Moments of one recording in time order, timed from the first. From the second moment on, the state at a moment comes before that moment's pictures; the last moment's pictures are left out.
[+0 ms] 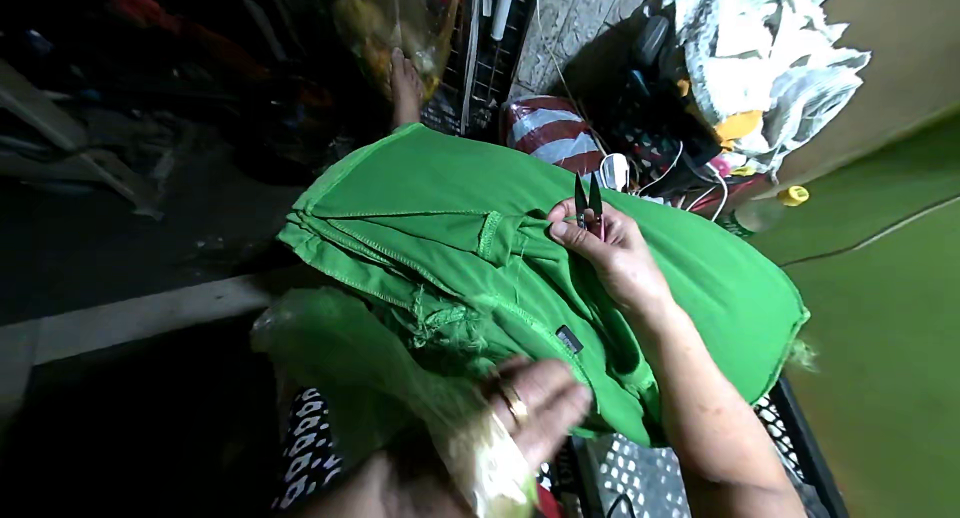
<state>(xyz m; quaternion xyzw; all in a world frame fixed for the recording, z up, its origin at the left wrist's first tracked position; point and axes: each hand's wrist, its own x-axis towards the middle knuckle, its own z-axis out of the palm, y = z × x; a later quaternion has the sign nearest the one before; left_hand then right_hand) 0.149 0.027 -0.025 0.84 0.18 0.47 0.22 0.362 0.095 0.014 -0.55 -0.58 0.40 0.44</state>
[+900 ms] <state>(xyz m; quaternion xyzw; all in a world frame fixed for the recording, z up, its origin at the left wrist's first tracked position) 0.162 0.111 -0.008 0.77 0.44 0.42 0.18 0.358 0.092 0.005 -0.44 -0.70 0.33 0.46</state>
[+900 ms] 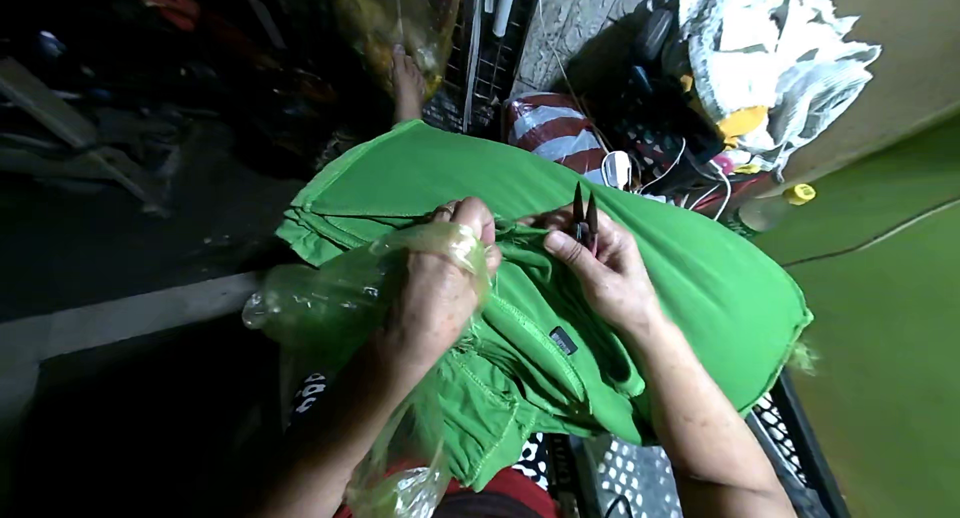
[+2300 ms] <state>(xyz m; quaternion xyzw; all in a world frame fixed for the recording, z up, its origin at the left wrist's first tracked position) 0.155 0.107 -0.020 0.74 0.40 0.47 0.27 0.349 0.090 0.000 -0.51 -0.69 0.27 0.44</state>
